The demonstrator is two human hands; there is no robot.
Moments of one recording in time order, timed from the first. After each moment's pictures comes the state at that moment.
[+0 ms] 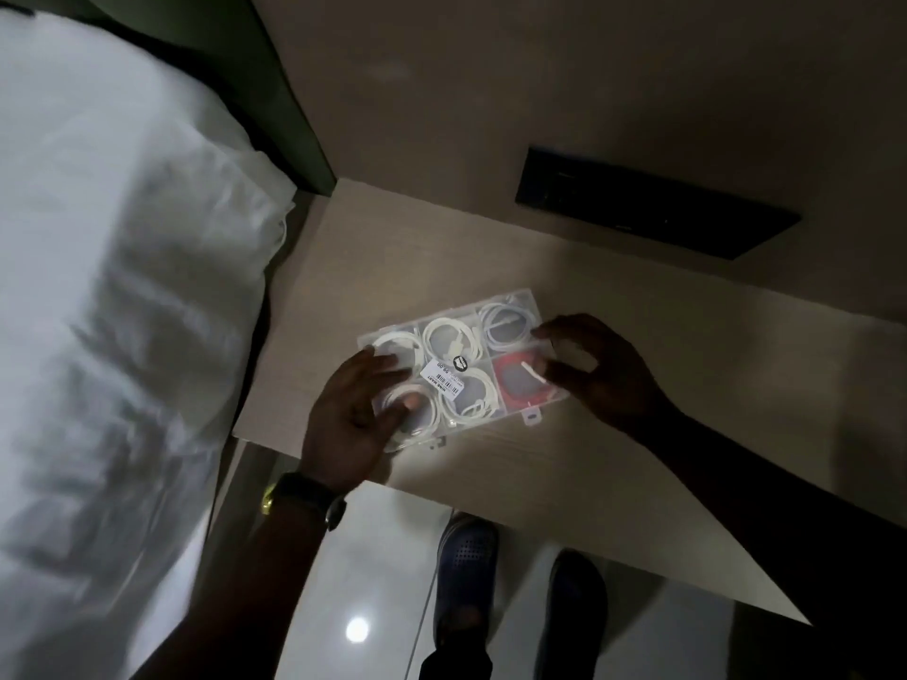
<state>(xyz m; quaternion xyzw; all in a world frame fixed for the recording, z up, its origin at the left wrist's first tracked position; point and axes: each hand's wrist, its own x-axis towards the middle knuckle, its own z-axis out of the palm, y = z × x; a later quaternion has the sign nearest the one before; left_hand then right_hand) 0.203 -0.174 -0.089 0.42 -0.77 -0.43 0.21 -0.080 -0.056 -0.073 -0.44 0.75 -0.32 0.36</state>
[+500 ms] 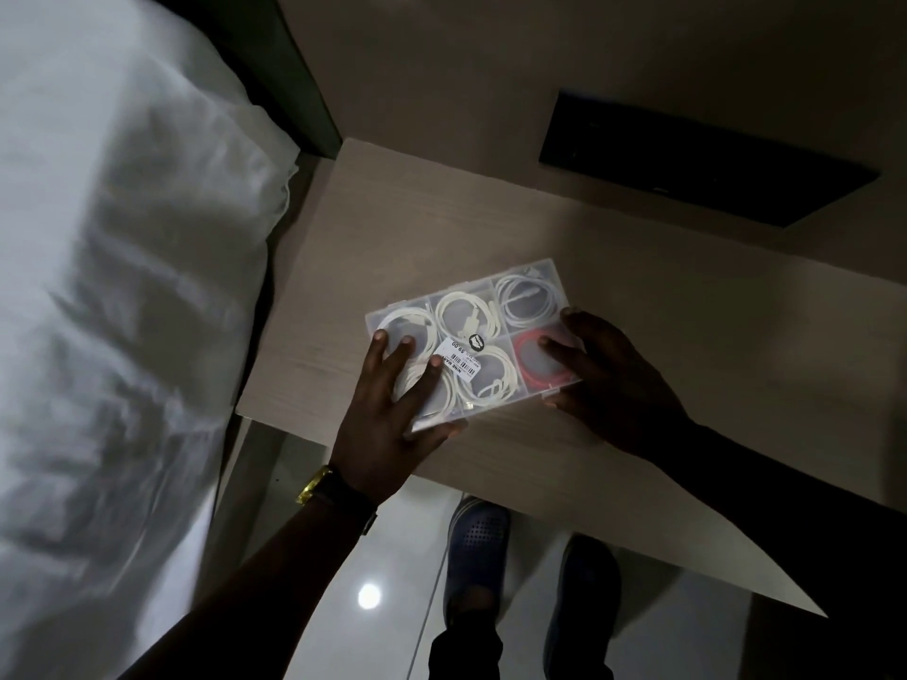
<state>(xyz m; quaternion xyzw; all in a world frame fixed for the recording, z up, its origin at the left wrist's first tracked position) 0.207 -0.152 -0.151 0.30 -0.90 -0.22 0.21 -0.078 -0.025 -0.139 -0.68 0.70 -0.16 0.12</state>
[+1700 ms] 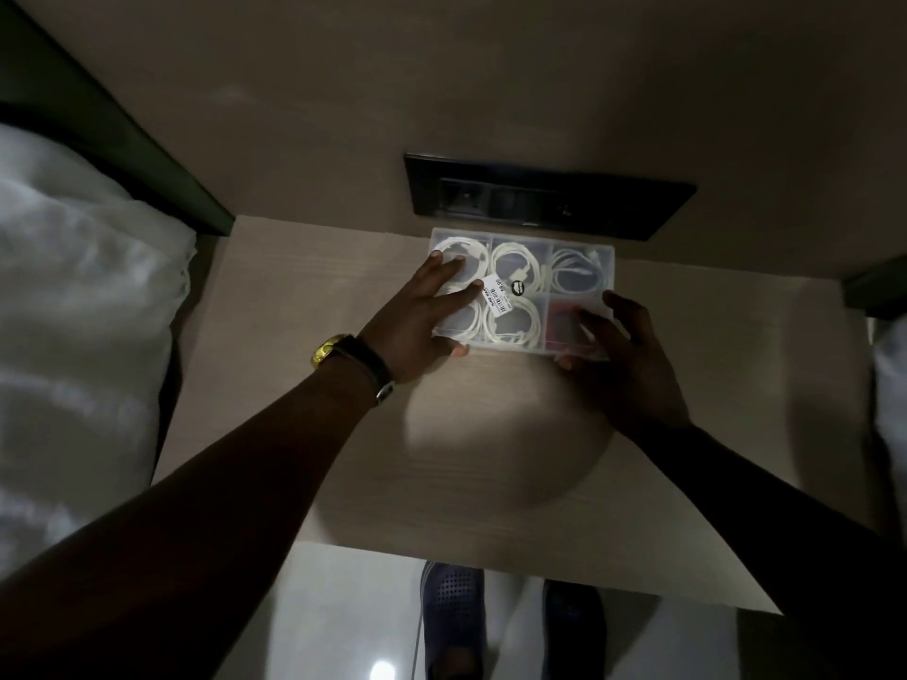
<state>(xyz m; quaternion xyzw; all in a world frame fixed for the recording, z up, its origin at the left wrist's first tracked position) 0.013 -0.230 -0.113 0.16 -0.93 -0.34 0.03 -0.164 0.012 -0.135 -0.45 0.85 -0.27 0.11</state>
